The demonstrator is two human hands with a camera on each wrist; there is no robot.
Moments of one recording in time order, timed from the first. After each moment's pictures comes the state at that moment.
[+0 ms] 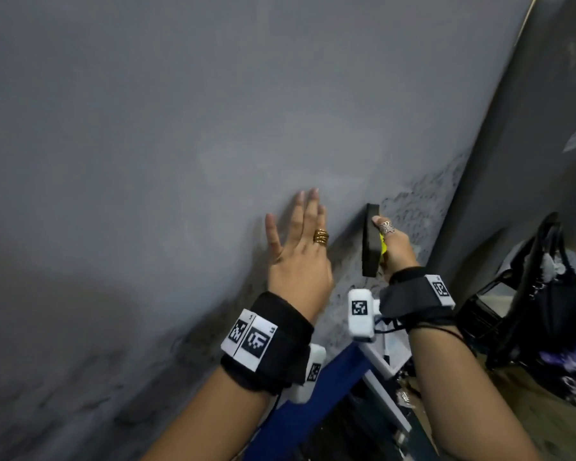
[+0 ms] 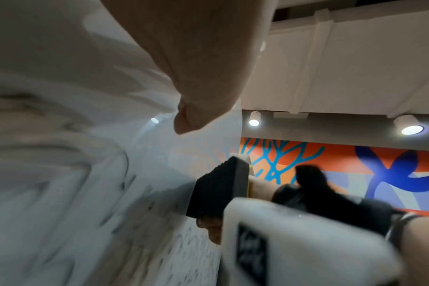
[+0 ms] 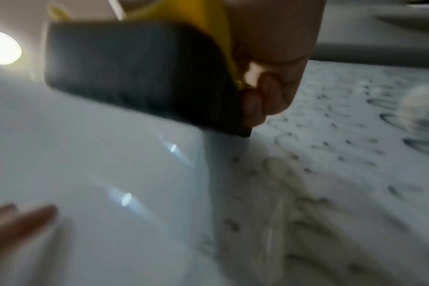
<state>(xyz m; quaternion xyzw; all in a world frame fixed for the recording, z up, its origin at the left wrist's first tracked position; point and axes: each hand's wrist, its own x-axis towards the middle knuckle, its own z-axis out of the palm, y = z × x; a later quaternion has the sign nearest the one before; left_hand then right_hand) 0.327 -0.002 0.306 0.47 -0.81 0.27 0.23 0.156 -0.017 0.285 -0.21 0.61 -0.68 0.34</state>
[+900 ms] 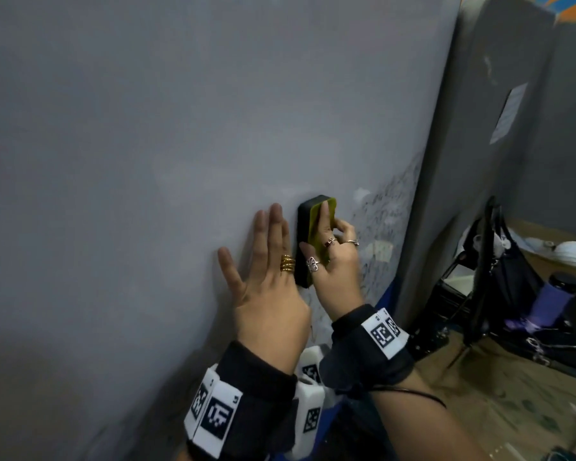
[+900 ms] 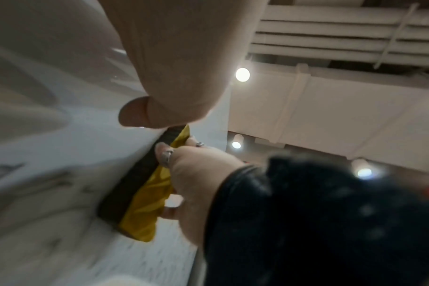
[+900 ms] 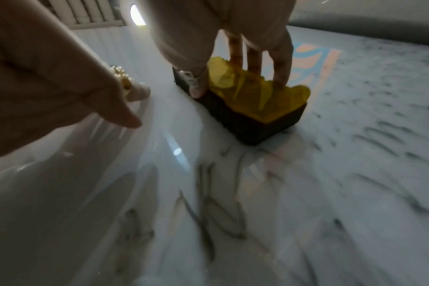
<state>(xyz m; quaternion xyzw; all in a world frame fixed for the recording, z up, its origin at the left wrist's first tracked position) 0.380 0.009 0.319 0.49 -0.81 0.27 0.19 0.265 0.001 0.291 -0.50 0.65 -0.57 -0.07</state>
